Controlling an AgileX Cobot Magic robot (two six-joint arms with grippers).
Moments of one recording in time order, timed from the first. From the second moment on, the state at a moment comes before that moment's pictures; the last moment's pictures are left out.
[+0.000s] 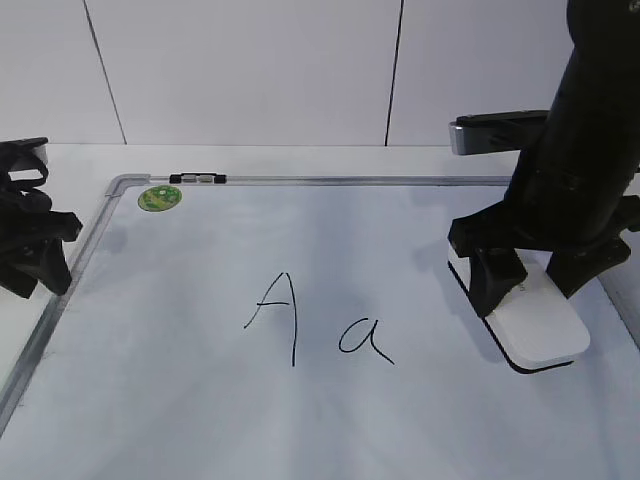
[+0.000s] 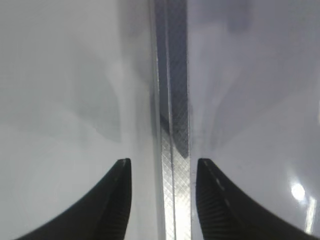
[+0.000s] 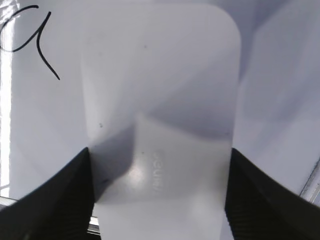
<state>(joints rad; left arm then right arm) -0.04 1.89 -1.19 -0.23 0.86 0.11 0.42 1.66 -1.26 0.01 1.22 0.12</state>
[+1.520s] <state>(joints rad) -0.04 1.94 -1.22 -0.22 0.88 0.10 0.42 1.66 -1.26 0.01 1.22 0.12</state>
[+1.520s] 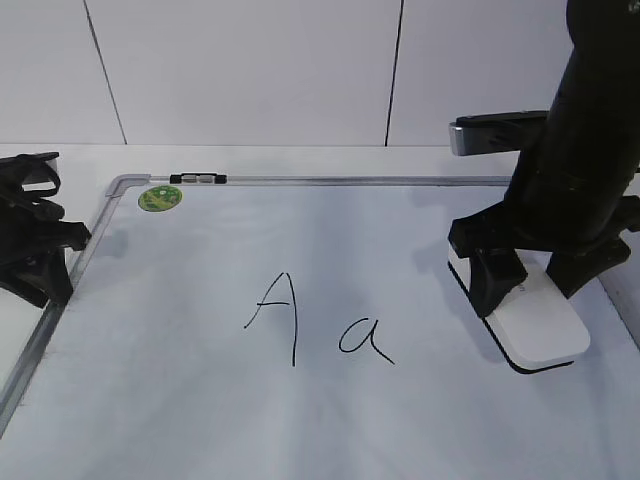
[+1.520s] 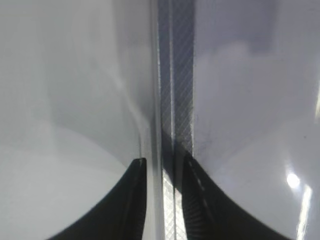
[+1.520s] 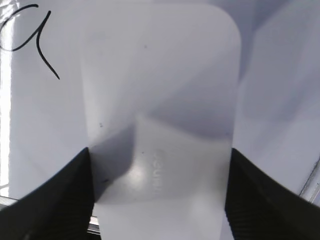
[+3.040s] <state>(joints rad) -0.05 1.94 -1.22 -0.24 0.88 0.08 0.49 1.84 -1.34 0.04 1.22 0.11</state>
